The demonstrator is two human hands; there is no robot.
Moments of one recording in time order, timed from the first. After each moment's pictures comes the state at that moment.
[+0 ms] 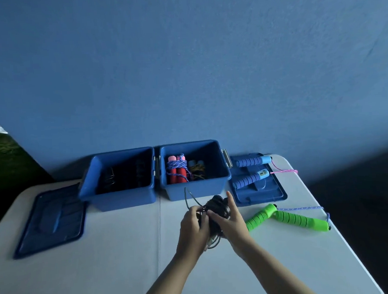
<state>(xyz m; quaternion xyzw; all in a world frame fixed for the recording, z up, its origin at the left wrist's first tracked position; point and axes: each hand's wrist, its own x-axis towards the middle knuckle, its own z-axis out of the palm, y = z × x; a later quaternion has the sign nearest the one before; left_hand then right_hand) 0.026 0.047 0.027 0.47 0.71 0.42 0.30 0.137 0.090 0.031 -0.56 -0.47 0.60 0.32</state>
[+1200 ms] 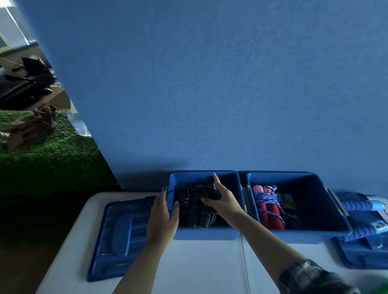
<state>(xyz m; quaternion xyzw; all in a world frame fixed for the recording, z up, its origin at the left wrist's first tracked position) -0.339 0.086 0.005 0.44 0.80 0.38 0.14 -0.181 0.203 0.030 -0.43 -0.65 0.58 0.22</state>
